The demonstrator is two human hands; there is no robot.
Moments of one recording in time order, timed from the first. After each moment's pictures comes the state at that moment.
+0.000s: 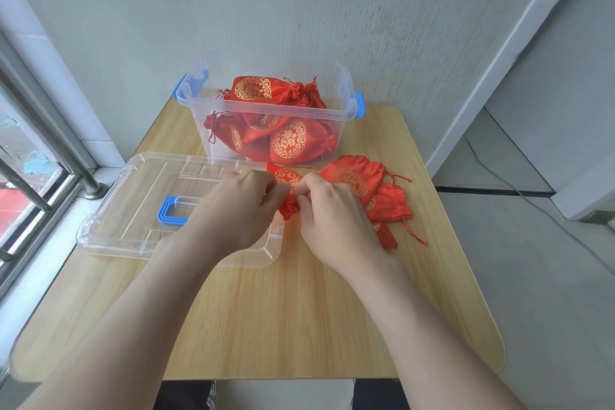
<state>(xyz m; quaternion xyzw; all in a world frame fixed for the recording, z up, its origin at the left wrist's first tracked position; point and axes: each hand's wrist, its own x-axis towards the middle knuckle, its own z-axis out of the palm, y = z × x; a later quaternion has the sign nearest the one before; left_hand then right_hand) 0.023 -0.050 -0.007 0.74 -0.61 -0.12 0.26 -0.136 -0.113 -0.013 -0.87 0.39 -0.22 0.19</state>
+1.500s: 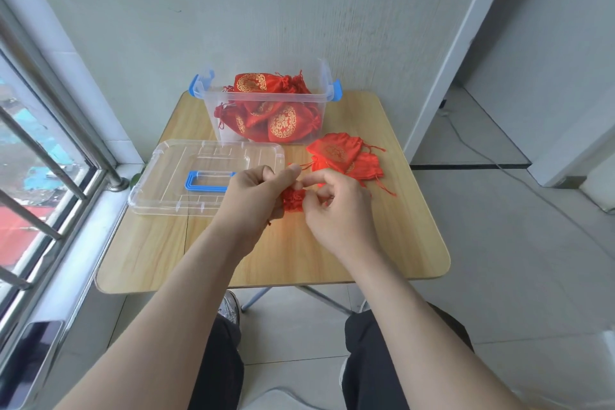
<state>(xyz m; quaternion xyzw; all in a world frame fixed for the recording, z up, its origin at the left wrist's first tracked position) -0.047 0.026 0.025 0.58 -0.30 -0.47 0.59 -0.190 -0.021 0.012 -0.75 0.43 -0.38 0.33</state>
